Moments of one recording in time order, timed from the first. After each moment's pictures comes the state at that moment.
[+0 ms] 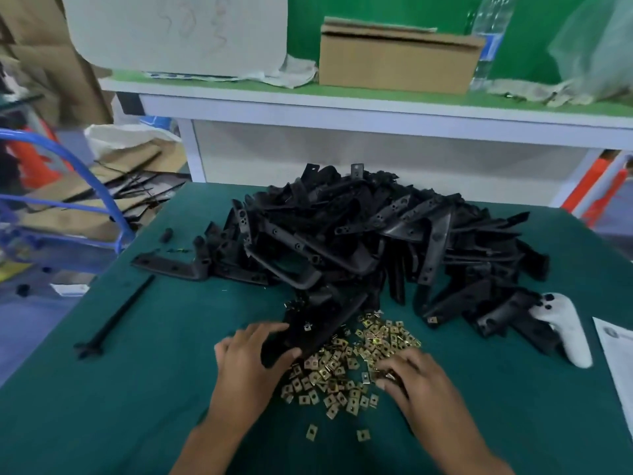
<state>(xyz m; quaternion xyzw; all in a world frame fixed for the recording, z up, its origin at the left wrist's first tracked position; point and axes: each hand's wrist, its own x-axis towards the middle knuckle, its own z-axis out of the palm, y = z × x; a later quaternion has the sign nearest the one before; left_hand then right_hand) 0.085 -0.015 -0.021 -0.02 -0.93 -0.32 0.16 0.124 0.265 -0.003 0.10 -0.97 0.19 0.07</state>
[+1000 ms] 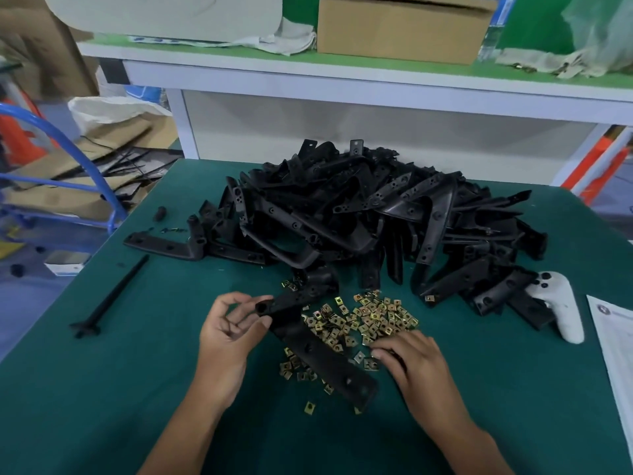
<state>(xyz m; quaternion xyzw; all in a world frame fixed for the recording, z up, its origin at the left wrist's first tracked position) 0.087 -0.026 -0.013 0.00 -0.52 -0.85 0.09 0.118 0.267 -0.021 0.16 -0.93 0.24 0.21</state>
